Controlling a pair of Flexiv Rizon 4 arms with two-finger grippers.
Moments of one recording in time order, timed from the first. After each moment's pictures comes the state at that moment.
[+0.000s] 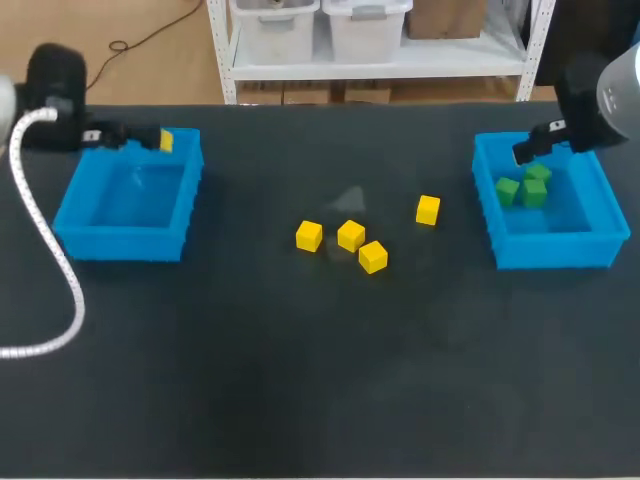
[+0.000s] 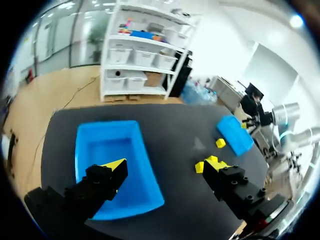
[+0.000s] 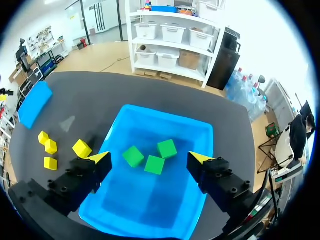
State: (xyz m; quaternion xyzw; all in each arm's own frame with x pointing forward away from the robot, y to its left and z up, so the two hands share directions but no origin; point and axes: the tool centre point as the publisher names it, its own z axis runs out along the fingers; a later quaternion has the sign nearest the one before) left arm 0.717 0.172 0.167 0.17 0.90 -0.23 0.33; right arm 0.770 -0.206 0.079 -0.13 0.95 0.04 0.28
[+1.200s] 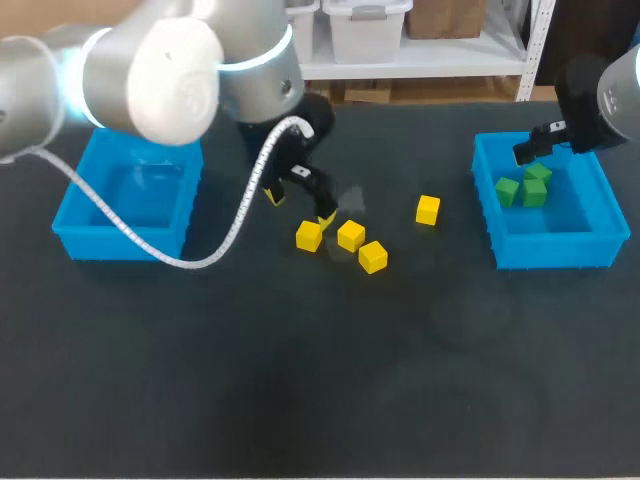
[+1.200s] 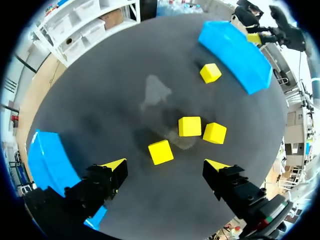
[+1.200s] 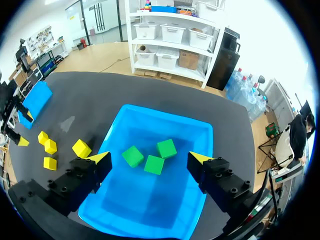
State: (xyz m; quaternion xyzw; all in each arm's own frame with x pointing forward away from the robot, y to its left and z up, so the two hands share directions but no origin) left arm 0.693 -0.011 0.052 0.35 0.94 -0.07 0.03; right arm 0.769 -0.205 0.079 -0.13 0.95 0.04 0.28
